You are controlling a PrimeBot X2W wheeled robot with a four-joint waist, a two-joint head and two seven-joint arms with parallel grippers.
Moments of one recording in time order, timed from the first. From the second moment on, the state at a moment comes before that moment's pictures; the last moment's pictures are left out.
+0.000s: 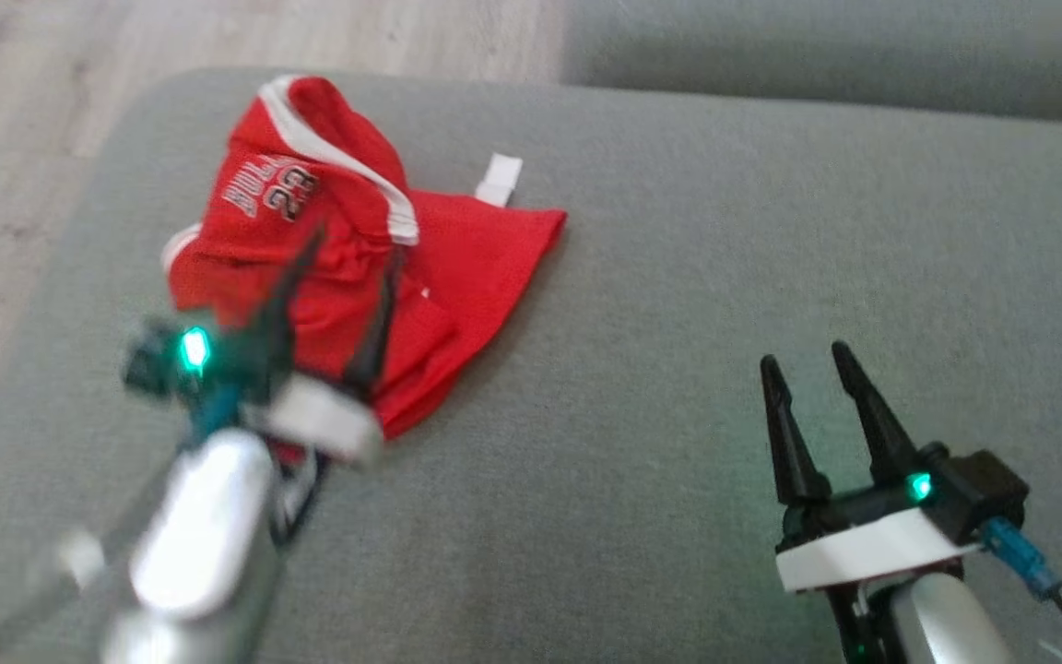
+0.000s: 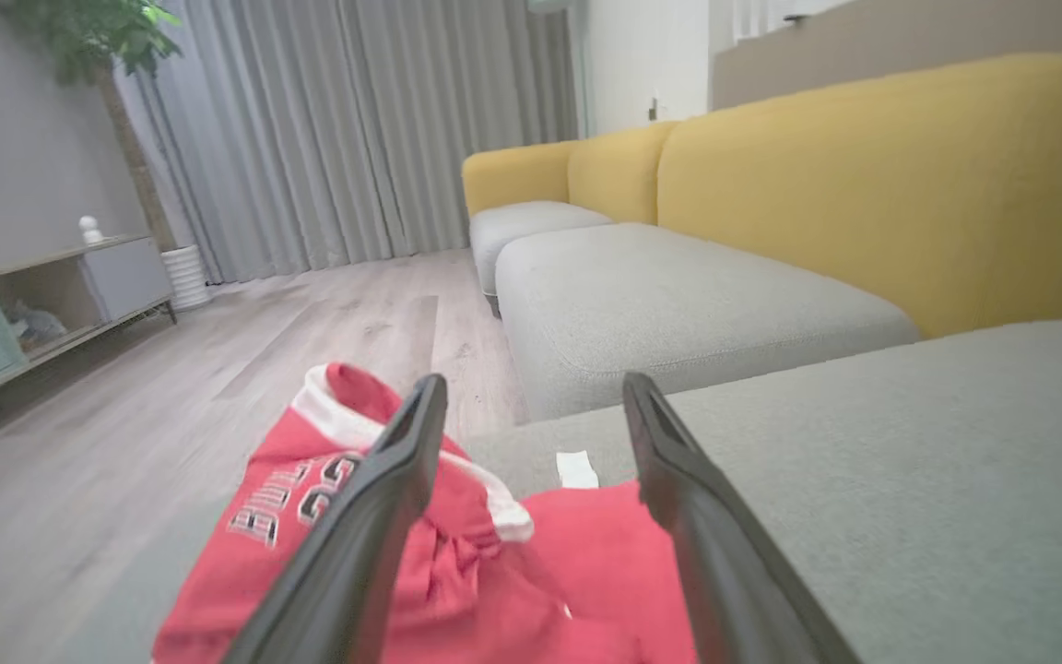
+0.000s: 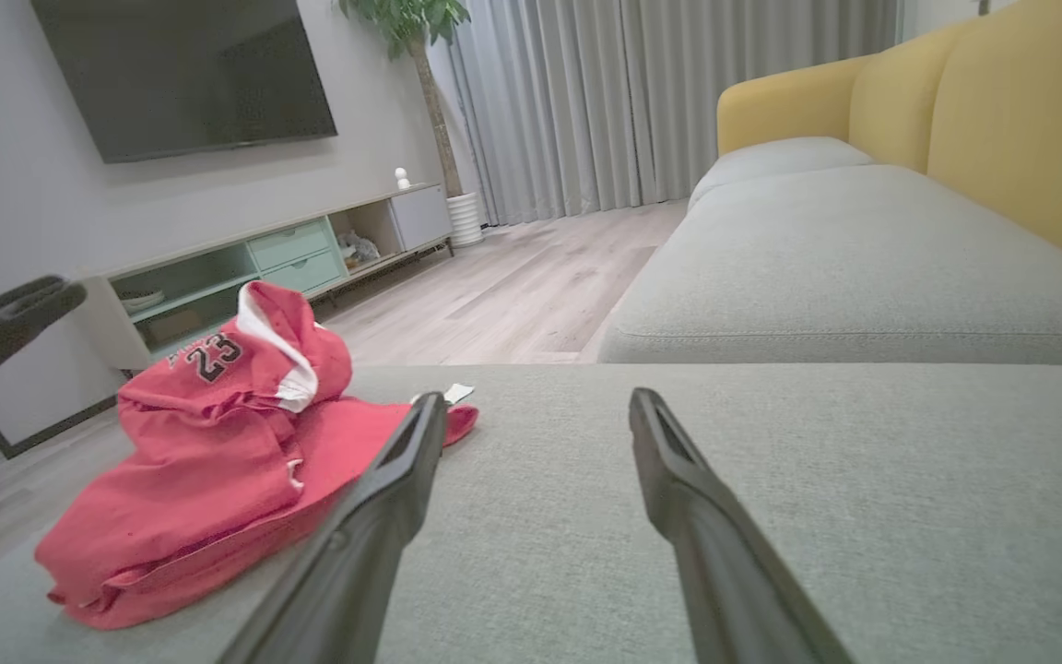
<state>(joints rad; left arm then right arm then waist) -0.39 0.15 -0.33 0.35 -0.15 -0.10 -0.17 -0.02 -0.04 0.18 0.15 0.19 0.13 -0.25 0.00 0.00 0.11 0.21</state>
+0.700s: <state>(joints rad) -0.88 0.40 -0.44 0.82 -0.18 -0.11 0.33 -0.11 -0.05 0.18 0.12 0.22 0.13 -0.25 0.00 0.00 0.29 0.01</state>
